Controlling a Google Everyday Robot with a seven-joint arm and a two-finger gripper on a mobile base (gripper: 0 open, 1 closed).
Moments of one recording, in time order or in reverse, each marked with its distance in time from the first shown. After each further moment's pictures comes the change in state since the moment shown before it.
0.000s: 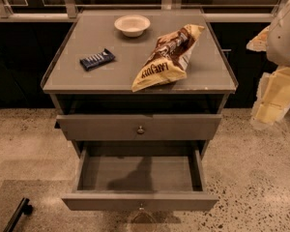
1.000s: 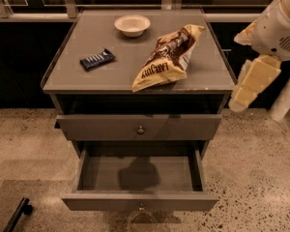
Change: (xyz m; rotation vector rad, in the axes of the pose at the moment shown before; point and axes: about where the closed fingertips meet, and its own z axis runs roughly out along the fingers) arm -0.020 -0.038 0.021 0.006 -0.146 0.061
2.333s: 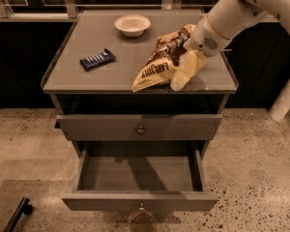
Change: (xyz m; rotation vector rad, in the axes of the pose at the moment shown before) arm -0.082 -0.077 0.132 -0.151 -0.188 0.085
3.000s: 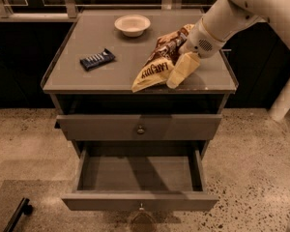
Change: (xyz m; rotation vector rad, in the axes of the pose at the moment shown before) arm -0.003 -0.013 0.018 0.011 0.001 0.011
